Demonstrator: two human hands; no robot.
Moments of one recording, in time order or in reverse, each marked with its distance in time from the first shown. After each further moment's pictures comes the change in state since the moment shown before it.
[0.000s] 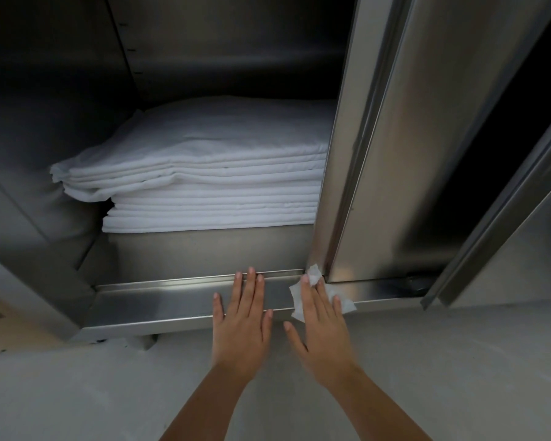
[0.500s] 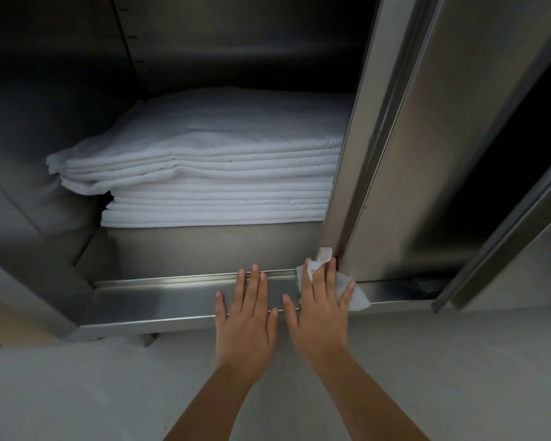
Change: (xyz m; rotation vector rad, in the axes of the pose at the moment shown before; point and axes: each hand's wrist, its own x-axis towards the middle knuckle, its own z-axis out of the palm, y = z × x) left_hand 0.003 -0.001 0.005 -0.005 0.038 -0.007; right_hand 0.031 -0.020 0.003 -0.285 0.100 0.248
